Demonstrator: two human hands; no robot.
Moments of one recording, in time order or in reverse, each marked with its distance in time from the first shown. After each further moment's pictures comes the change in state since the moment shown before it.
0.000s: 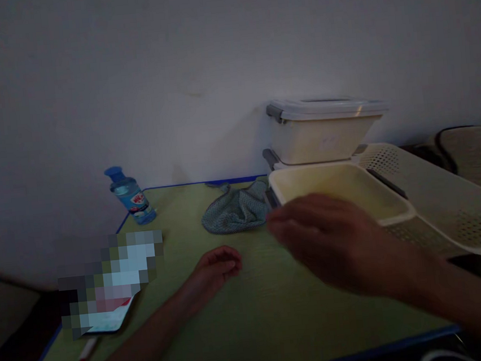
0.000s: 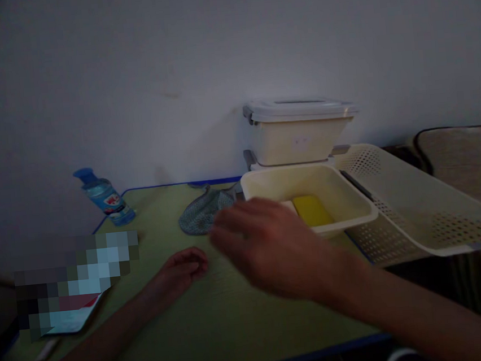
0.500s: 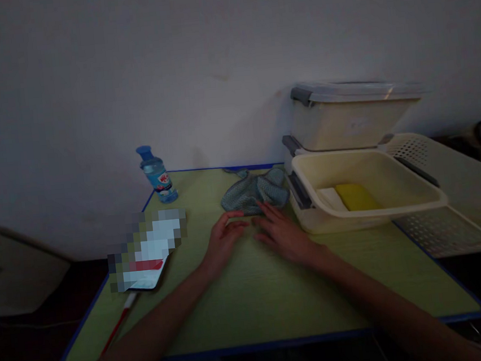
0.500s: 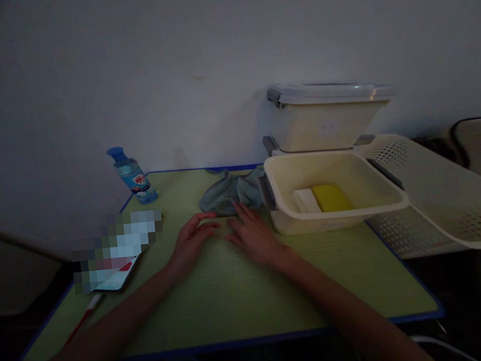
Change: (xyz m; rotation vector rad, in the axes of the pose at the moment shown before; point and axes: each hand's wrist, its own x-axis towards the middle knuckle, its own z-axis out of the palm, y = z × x) left_hand 0.000 0.010 -0.008 0.382 0.310 0.324; right_hand -0.019 -0.017 0.152 0.267 -0.354 0.438
